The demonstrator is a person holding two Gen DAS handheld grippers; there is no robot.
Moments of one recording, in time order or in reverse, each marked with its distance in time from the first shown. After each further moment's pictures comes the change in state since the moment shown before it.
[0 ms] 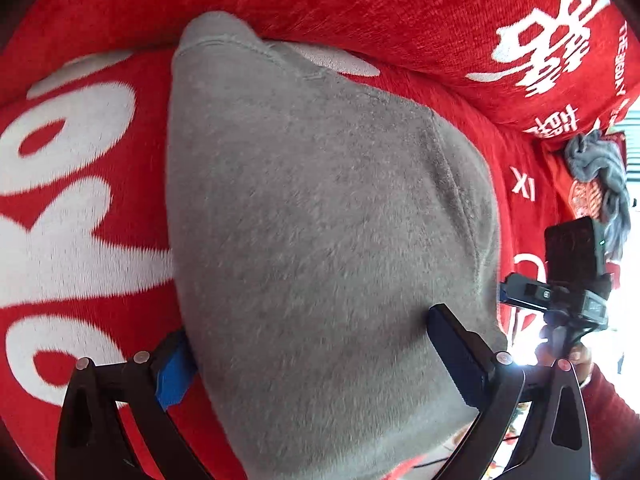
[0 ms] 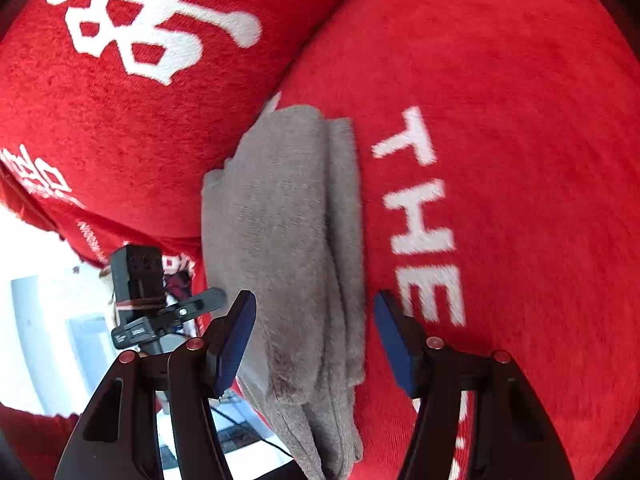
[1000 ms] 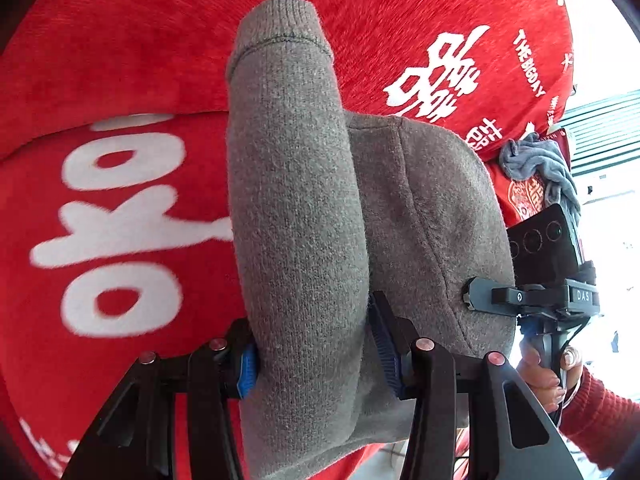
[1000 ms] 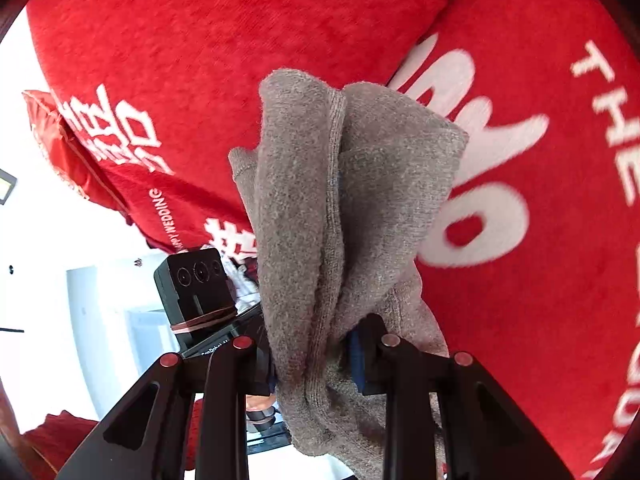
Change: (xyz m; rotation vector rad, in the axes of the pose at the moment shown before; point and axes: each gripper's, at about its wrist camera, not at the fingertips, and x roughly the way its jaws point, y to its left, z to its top) left arm -0.131 0.008 -0.077 0.093 -0.174 -0.119; right arm 0.013 0.113 -0.091 0.027 -0.015 0.242
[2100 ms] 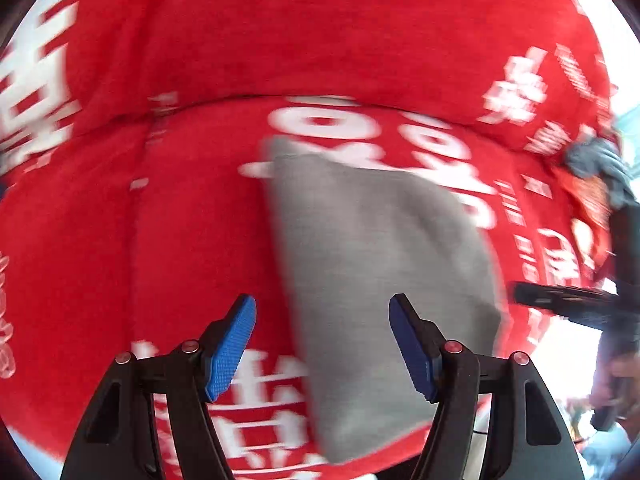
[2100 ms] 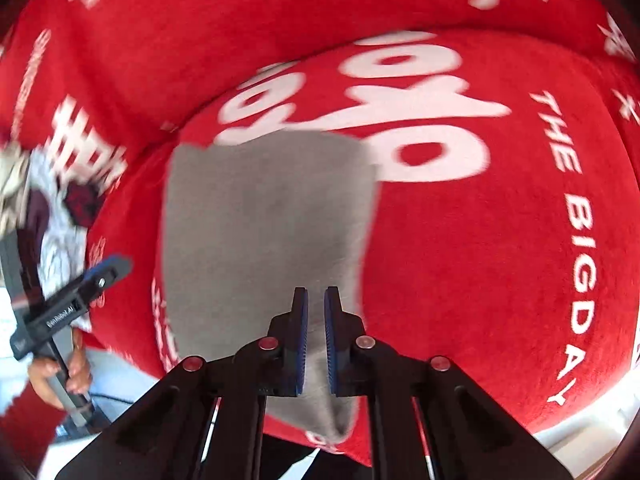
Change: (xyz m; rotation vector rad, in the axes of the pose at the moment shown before) left arm -0.093 0.113 -0.113 -0.002 -0.114 0.256; right arm 0.122 0.062 -0.105 -0.355 0.004 -0.815
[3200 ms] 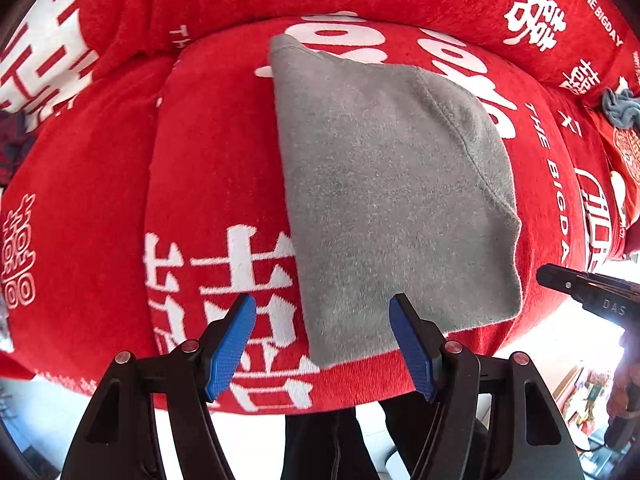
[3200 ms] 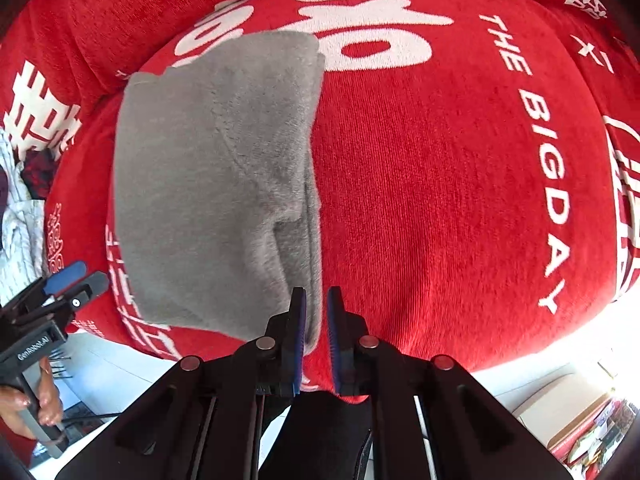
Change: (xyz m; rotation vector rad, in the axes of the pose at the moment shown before) left arm -0.007 -0.027 -0.069 -0.032 0.220 0.219; right arm -0.012 -0.023 -0.064 0.120 0.141 -0.140
